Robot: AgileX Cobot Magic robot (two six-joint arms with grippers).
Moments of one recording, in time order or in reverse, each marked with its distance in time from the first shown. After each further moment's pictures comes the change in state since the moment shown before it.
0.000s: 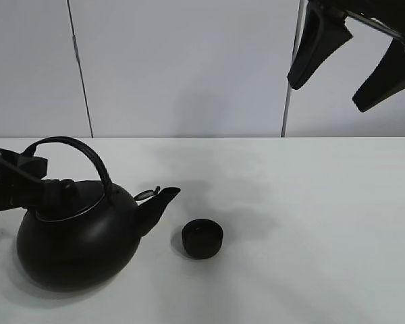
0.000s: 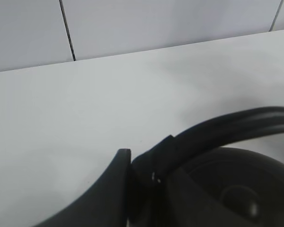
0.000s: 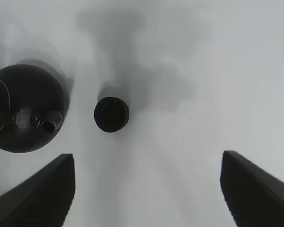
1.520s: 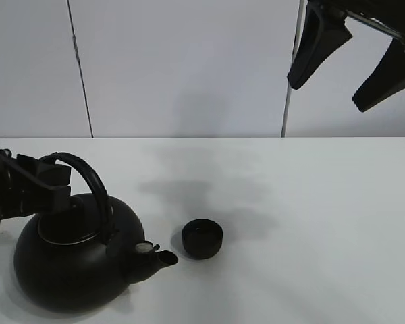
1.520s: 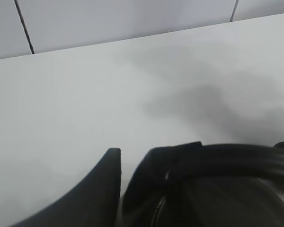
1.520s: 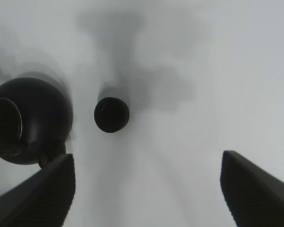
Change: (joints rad) left arm -0.001 -0.014 -0.007 0.129 0.070 -0.080; right arm 0.000 0.000 0.000 0.001 0.000 0.000
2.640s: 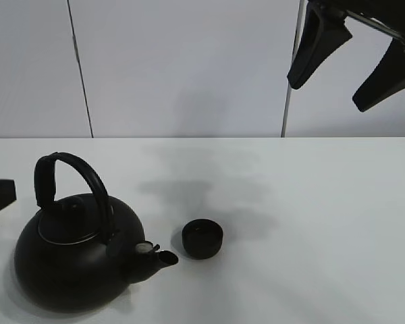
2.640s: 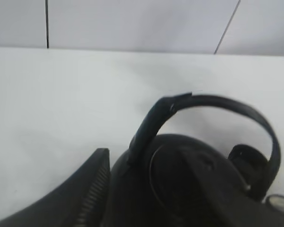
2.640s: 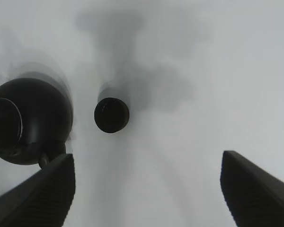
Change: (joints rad) left arm 0.000 -0.128 0.285 0.045 -0.241 -0.208; right arm 0.000 0.000 0.000 0.000 -0.001 0.000
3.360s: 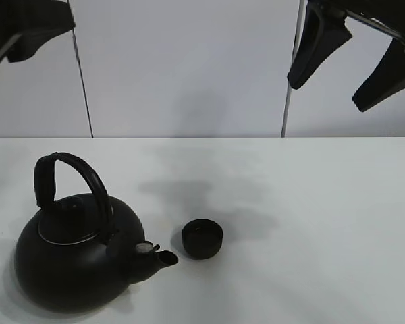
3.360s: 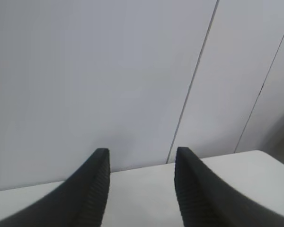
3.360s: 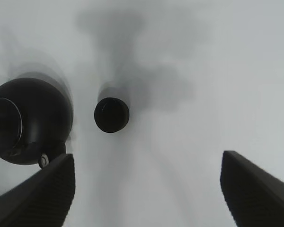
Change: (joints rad) left arm 0.001 -0.222 -0.387 0.073 0.275 0.033; right arm 0.000 0.000 0.000 0.000 0.001 0.000
